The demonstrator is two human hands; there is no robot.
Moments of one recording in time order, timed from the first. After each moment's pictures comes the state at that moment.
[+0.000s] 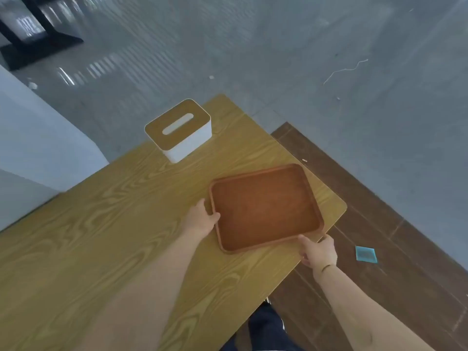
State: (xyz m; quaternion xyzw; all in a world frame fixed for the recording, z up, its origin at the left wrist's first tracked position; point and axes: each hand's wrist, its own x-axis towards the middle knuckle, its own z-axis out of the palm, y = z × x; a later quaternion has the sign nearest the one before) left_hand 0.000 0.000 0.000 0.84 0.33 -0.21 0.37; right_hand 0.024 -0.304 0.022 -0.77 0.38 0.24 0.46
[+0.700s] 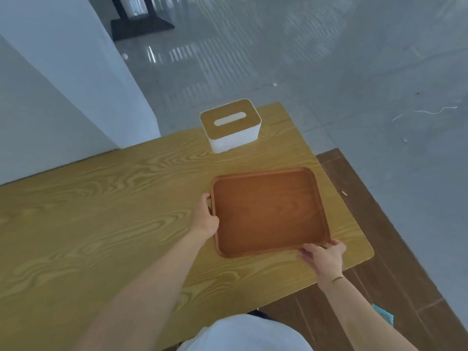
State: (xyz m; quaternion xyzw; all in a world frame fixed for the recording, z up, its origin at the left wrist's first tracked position) left_hand -0.047 -0.006 0.030 0.73 0.51 -0.03 0.46; right_hand 0.077 -0.284 0.029 -0.72 0.26 0.29 0.58
